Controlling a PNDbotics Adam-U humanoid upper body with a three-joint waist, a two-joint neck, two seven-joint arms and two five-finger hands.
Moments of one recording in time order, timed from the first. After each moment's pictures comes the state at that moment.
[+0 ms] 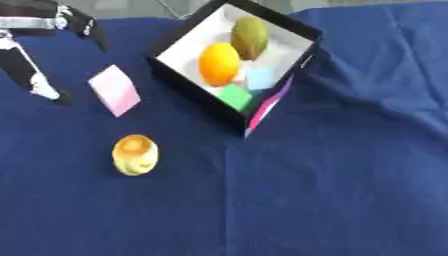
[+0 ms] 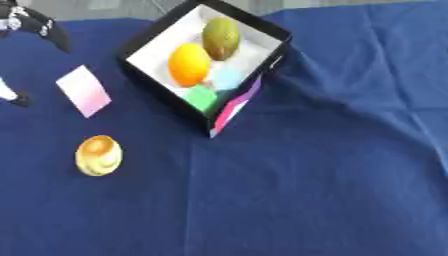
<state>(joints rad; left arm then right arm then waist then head) -0.87 0.98 -0.29 -1.36 -0.32 -0.42 -0.70 -0.52 -0.64 0.10 -1.85 -0.44 0.31 -0.57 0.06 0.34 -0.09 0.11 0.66</state>
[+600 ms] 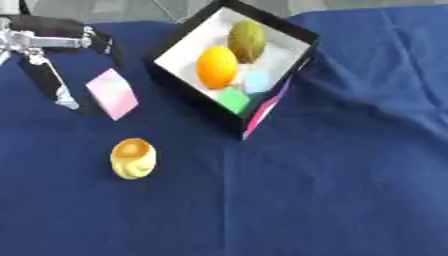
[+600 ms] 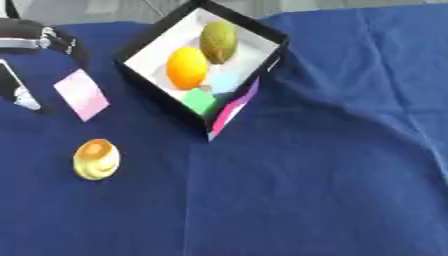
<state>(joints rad) -0.90 0.92 -0.34 -1.26 -0.41 -0.43 -0.69 -0.52 -0.64 0.10 -1.85 -0.44 0.31 -0.57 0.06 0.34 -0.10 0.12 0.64</state>
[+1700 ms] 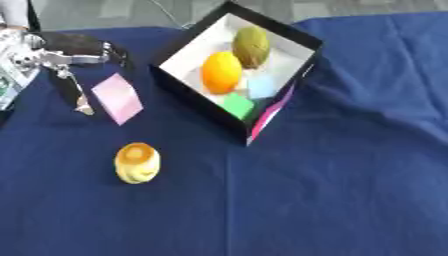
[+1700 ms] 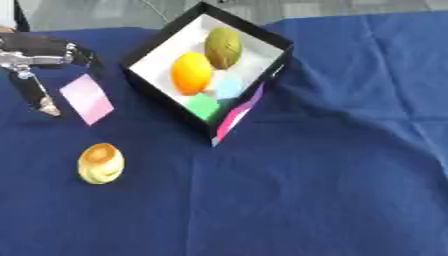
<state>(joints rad) -0.95 0.82 -0.31 -1.06 -0.67 -0.56 -0.55 -0.53 -0.63 0.11 -1.85 -0.44 0.31 -0.57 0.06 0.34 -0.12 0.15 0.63</state>
